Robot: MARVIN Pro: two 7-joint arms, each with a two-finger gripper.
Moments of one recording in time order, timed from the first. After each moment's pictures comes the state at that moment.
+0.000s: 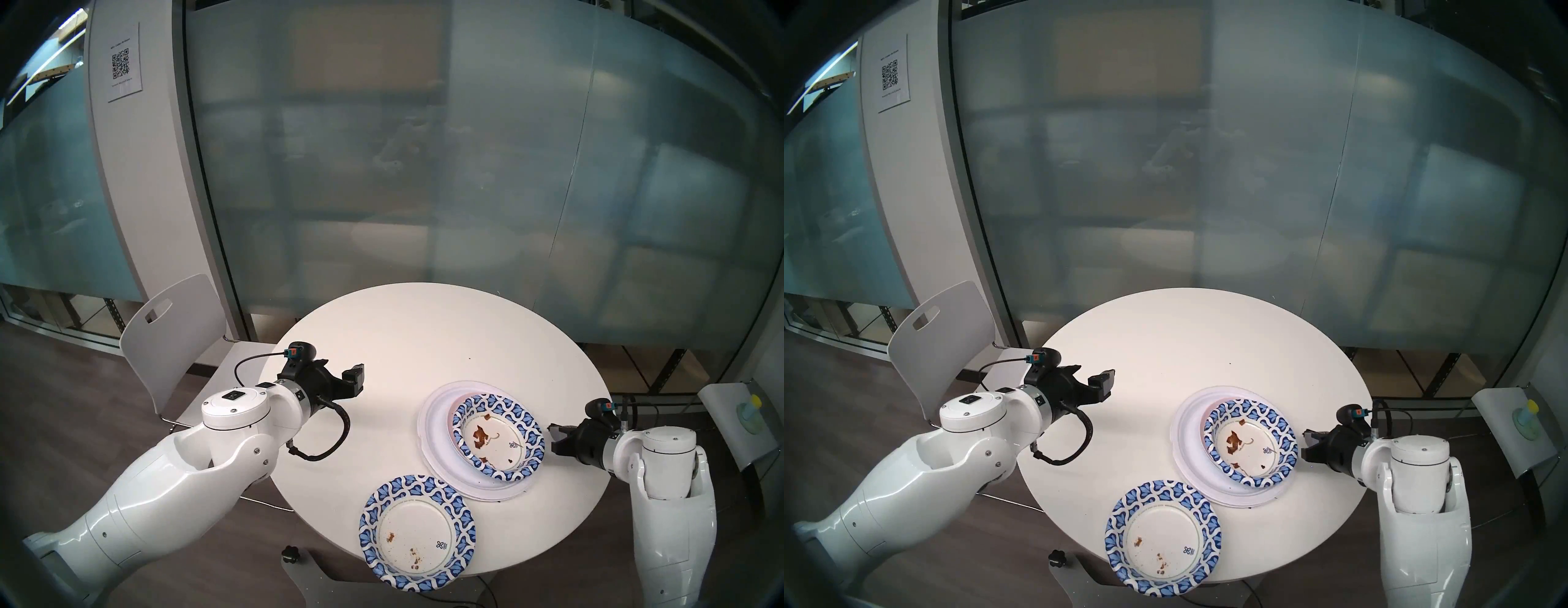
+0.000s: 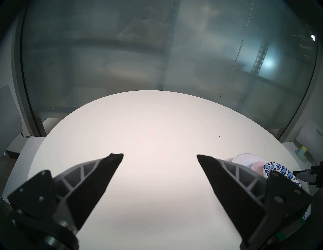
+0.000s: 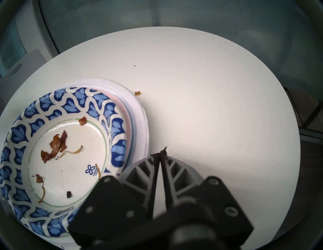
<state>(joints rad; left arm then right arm) 1.55 -0.84 -1.09 -2.04 -0.98 0.37 0.40 -1.91 -1.34 1.96 -1.97 0.00 0.81 0.65</state>
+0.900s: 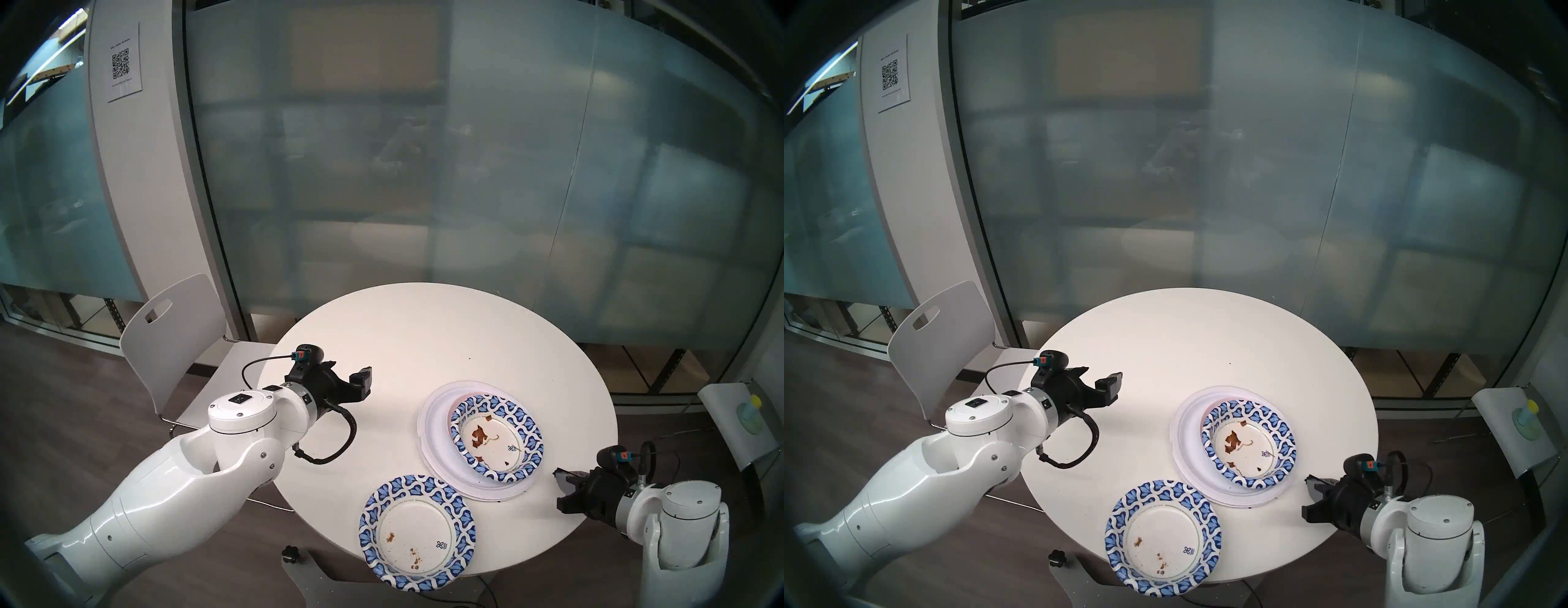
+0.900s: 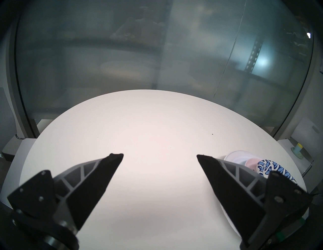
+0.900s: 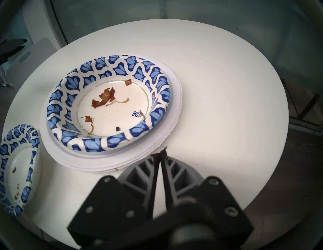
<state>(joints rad) 1.55 -0.85 -1.07 -2.04 -0.95 0.38 0.38 -2.25 -1.57 2.05 -2.29 -0.13 0.74 0.74</state>
